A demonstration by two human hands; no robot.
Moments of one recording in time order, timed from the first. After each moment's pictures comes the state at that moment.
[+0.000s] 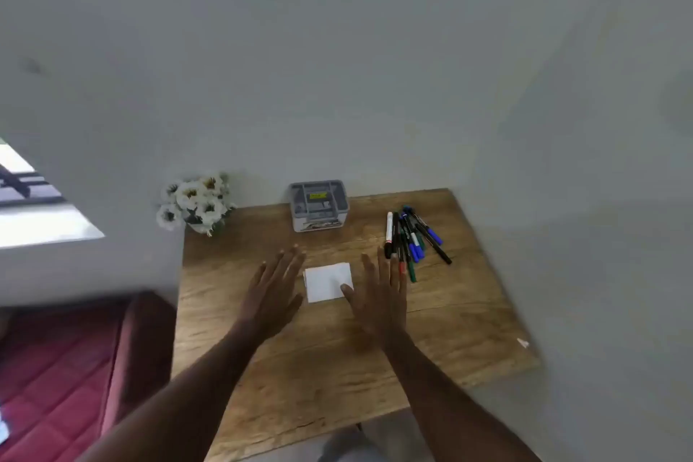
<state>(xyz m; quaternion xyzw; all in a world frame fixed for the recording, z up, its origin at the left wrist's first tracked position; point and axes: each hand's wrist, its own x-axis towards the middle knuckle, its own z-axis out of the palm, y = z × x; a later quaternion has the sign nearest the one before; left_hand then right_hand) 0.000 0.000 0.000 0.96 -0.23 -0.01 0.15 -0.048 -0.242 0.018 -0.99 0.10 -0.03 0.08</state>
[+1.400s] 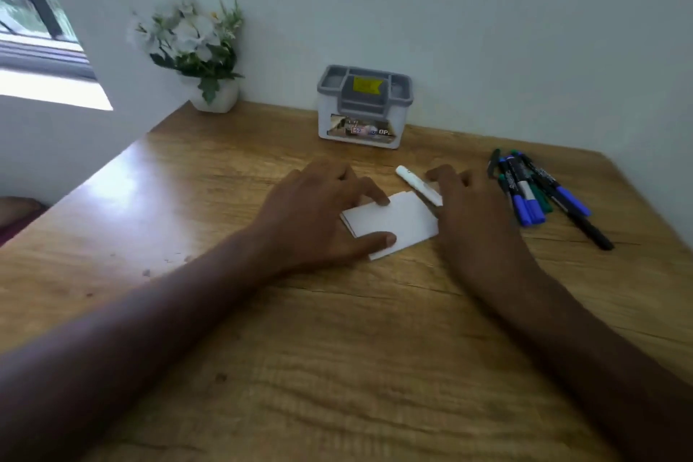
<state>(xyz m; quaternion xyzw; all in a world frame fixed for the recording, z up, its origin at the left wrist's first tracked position) -0.005 -0.115 -0.068 0.97 -0.18 0.11 0.13 0.012 -0.336 -0.059 -0.98 -0.12 -0.11 0.08</state>
